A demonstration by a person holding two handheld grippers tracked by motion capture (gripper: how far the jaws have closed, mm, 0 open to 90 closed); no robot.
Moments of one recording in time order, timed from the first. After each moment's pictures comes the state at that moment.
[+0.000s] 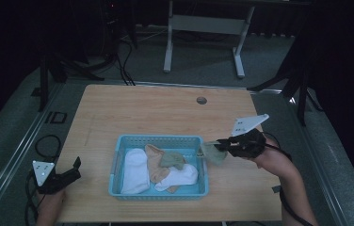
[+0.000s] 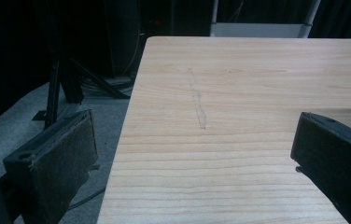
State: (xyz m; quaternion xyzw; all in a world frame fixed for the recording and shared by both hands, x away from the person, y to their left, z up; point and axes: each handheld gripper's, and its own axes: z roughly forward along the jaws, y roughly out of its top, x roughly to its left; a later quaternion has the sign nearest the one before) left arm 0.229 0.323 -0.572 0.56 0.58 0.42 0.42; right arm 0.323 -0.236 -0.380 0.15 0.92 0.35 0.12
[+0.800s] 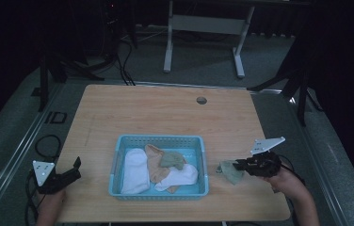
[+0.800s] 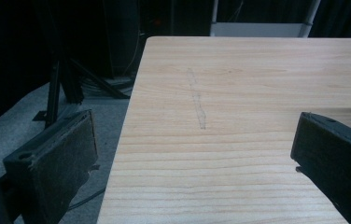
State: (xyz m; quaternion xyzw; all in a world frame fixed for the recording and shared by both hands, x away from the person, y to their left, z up) left arm 0.229 0.323 -0.572 0.56 0.57 0.42 0.42; right arm 0.311 -0.308 -0.459 0.25 0.90 0.34 0.07
